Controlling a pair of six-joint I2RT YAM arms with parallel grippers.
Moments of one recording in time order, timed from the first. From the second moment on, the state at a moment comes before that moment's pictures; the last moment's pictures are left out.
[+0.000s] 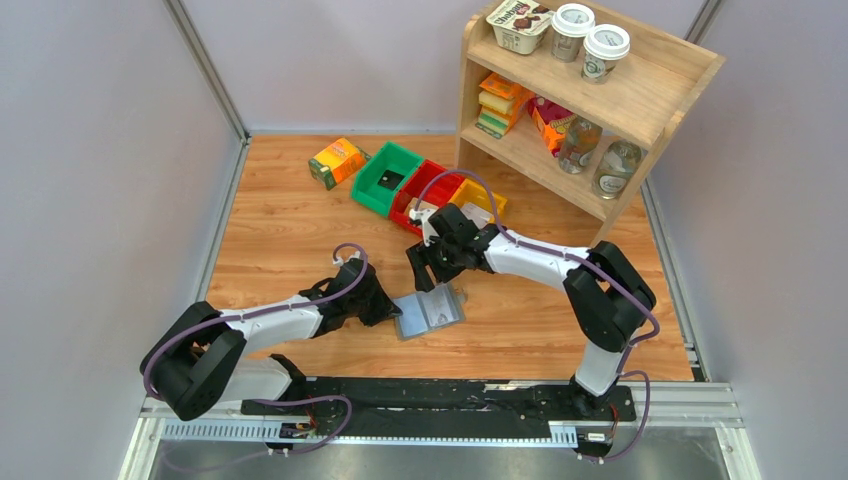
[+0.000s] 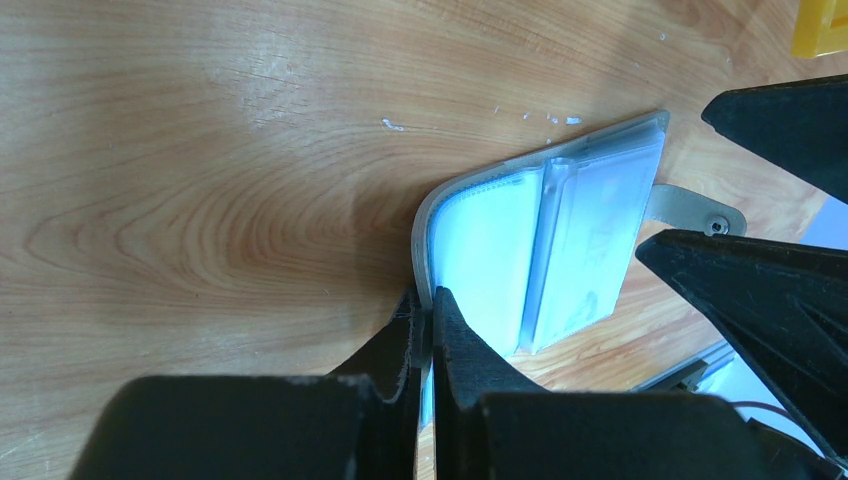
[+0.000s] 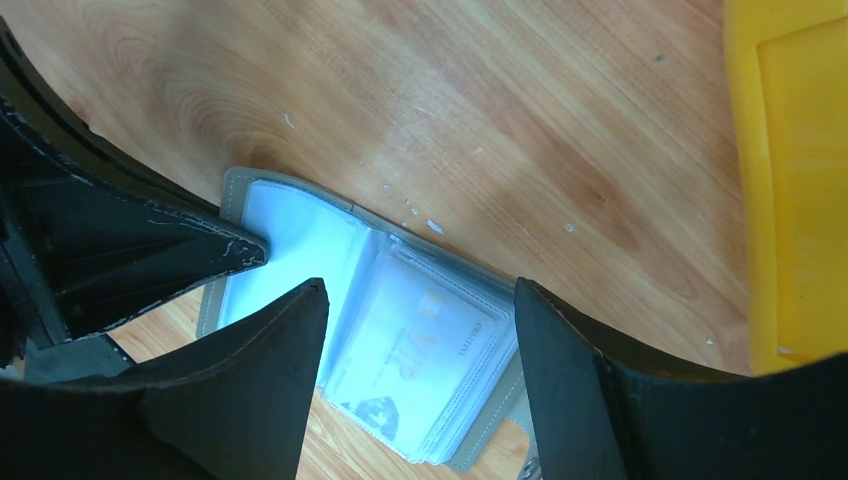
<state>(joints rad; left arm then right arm) -0.69 1.27 0.40 0.01 0.06 -1.13 0.79 1.77 1.16 -0.33 -0.23 0.21</state>
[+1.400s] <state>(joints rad) -0.69 1.27 0.40 0.01 0.06 -1.13 0.79 1.80 1.16 -0.37 -0.22 0.21</state>
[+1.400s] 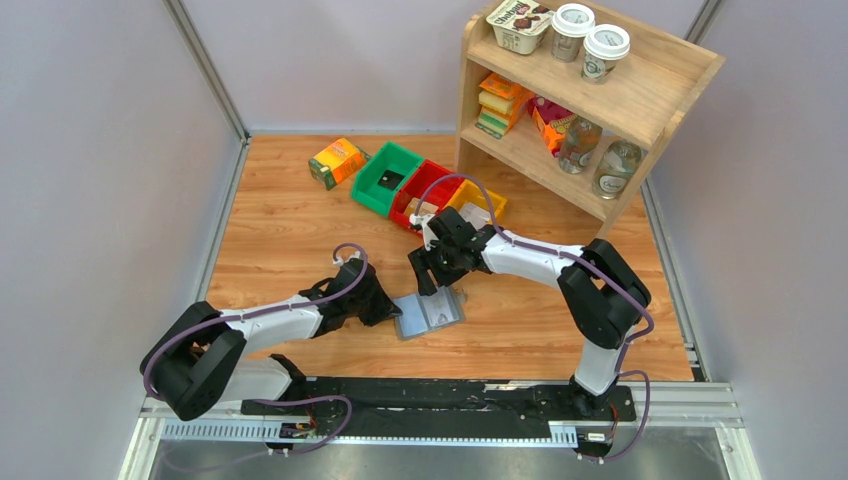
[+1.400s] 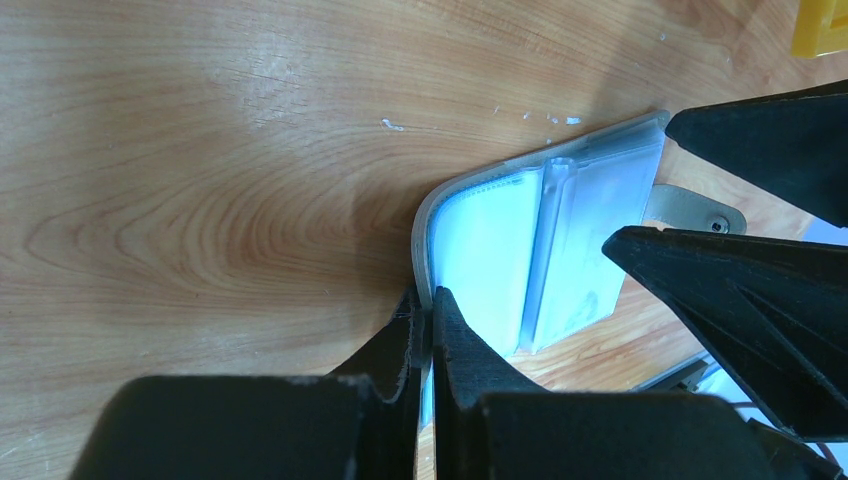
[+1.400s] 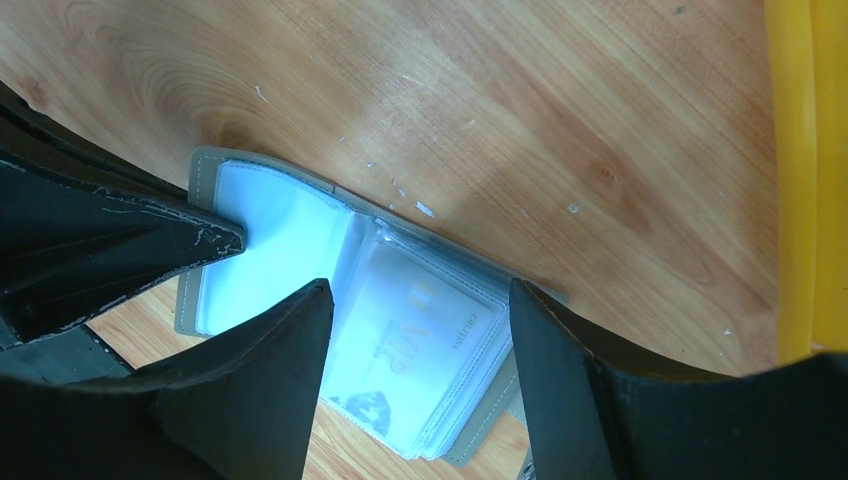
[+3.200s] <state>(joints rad) -0.69 1.26 0.40 0.00 0.06 -1.13 0.80 1.81 1.16 -0.39 -0.23 0.21</state>
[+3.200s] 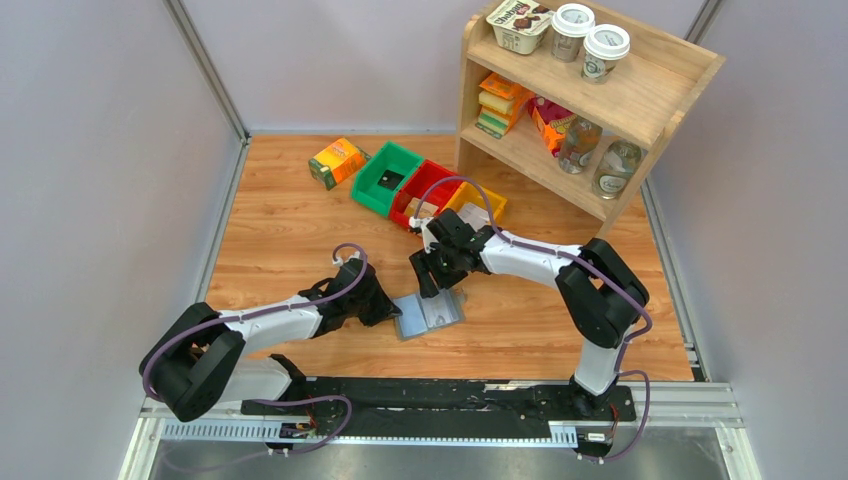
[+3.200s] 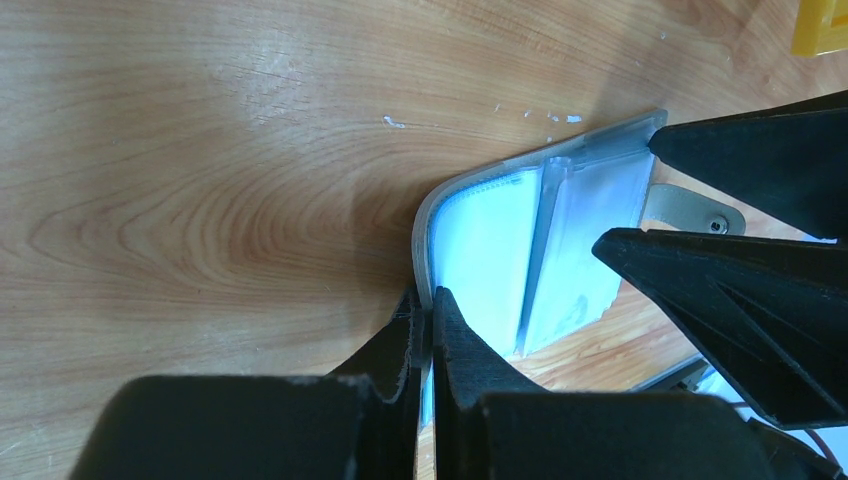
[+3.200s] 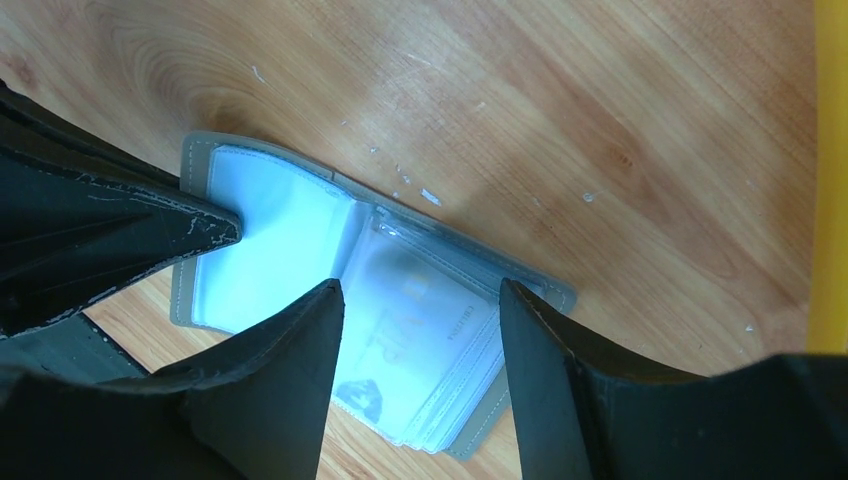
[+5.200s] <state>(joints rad) -0.69 0.95 0.36 -0.22 -0.07 -1.14 0.82 1.73 0.98 -0.15 -0.40 0.53</state>
